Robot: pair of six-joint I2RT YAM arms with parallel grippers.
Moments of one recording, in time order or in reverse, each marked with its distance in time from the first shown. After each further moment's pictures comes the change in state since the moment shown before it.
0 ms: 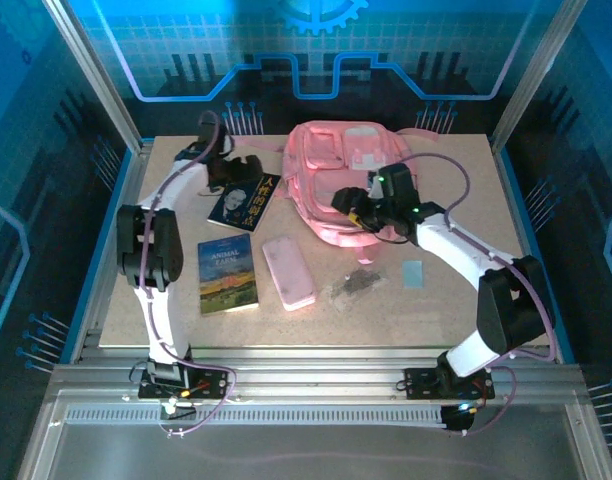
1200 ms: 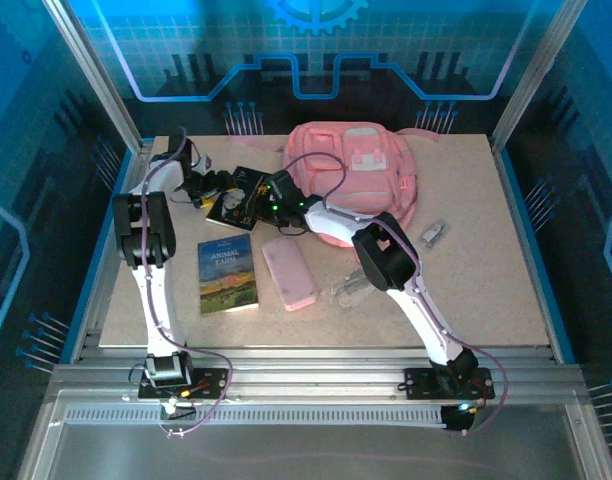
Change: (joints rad) left arm 0.192 0.278 0.156 -0.146 0.283 0.100; right arm 0.298 0.968 0.900 0.050 0.226 0.036
